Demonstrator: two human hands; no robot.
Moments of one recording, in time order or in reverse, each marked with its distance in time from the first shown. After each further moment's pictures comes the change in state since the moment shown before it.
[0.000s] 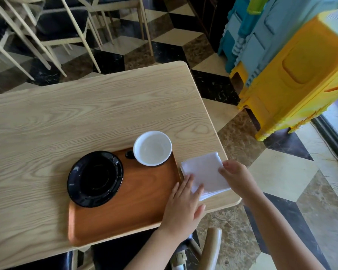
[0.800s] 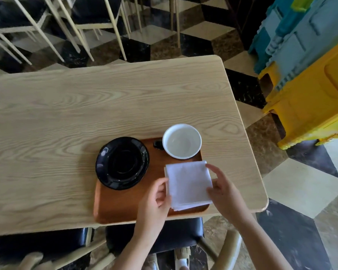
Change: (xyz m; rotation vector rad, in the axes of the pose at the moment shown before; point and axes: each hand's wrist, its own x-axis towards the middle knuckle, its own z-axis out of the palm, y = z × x) left_hand -0.064 -0.053 -0.067 -0.846 0.335 -0.654; right_hand -0.046 -0.028 0.074 0.011 -0.247 -0.167
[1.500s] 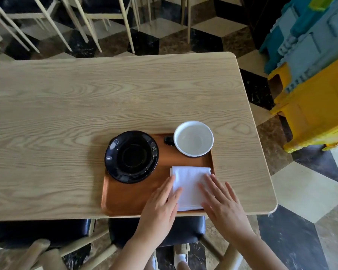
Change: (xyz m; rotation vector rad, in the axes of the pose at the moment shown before) left_hand -0.004 -0.058 -0.005 0.743 -0.135 0.482; right_hand -0.008 0.053 0.031 -0.890 0.003 -0.480
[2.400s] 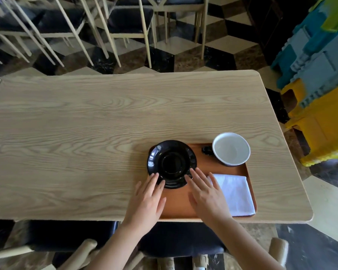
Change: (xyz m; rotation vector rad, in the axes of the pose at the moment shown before) left_hand -0.028 -0.106 -0.091 0.318 -0.106 -0.132; right_hand 0.081 -0.135 -0.008 -0.052 0.086 -0.036
